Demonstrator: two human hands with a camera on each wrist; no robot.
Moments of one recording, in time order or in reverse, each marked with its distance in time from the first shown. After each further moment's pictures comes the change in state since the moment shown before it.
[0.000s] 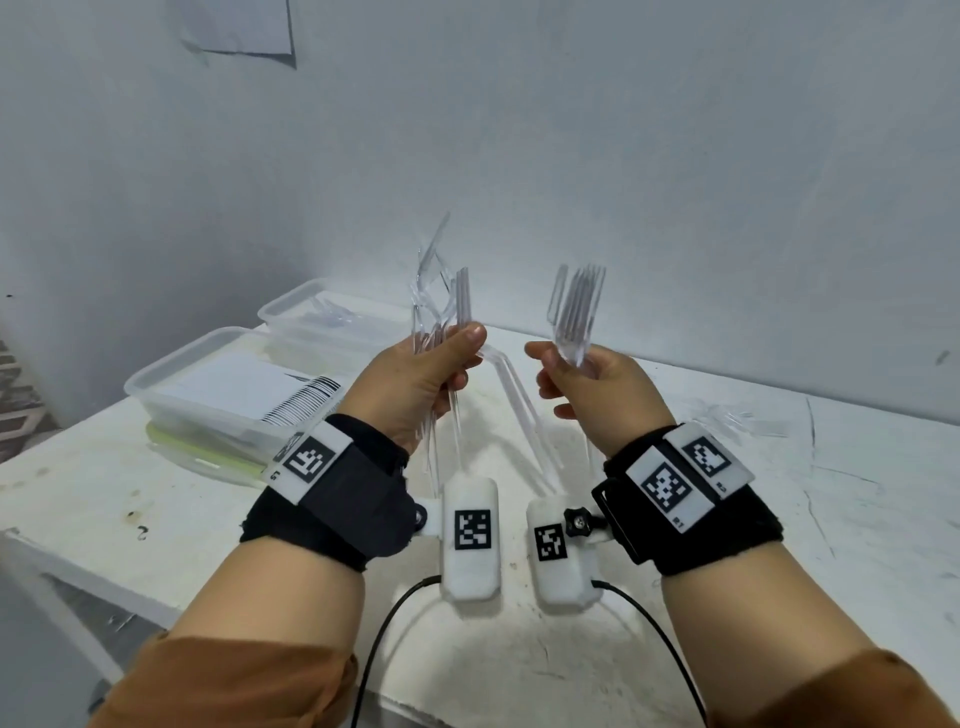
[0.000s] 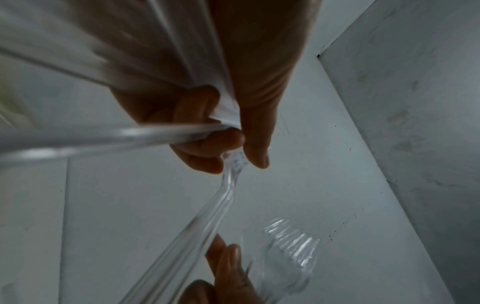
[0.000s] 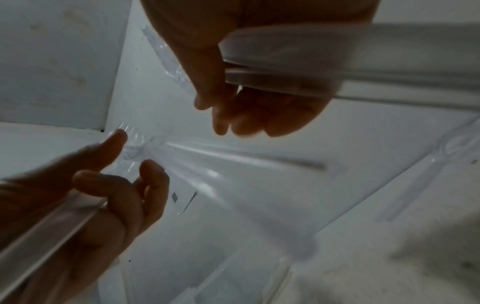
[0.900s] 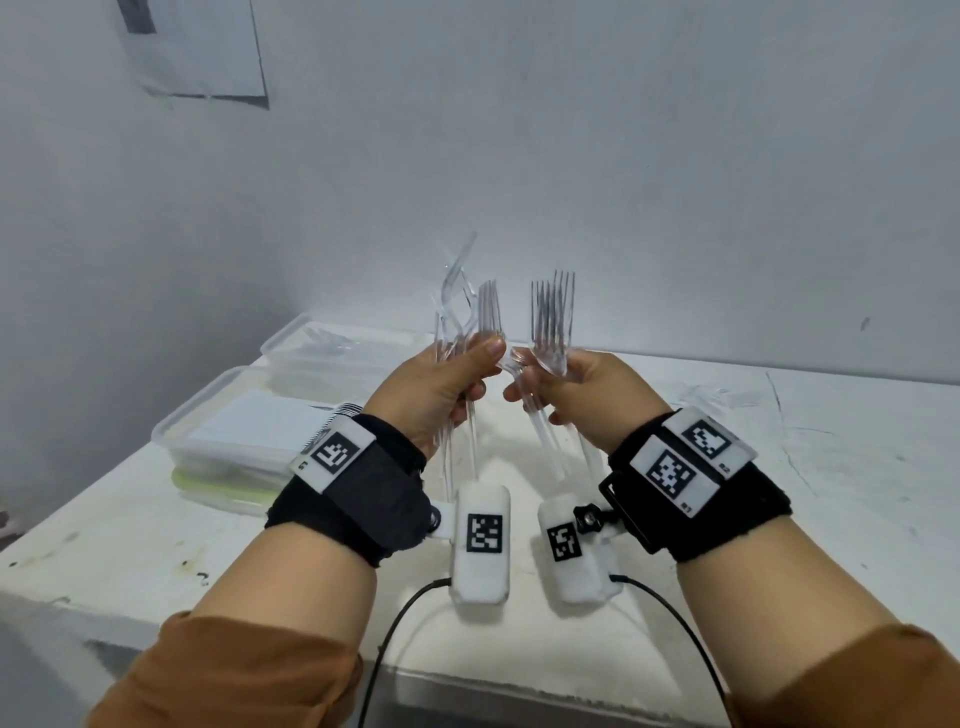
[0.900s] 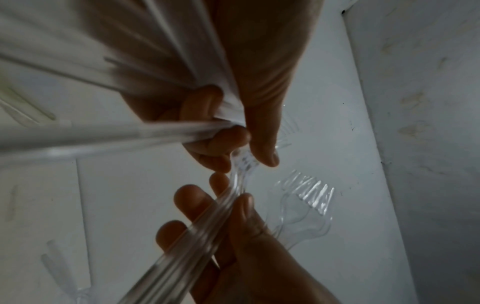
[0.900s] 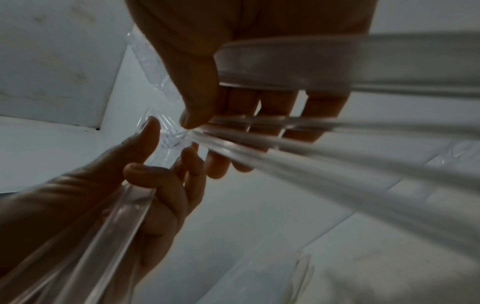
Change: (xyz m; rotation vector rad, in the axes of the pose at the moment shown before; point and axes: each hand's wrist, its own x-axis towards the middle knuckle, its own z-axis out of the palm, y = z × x) left_hand -0.007 0.023 -0.028 0.031 -0.235 -0.046; right_hand -0.025 -0.027 0.039 -0.050 -0.014 -0.019
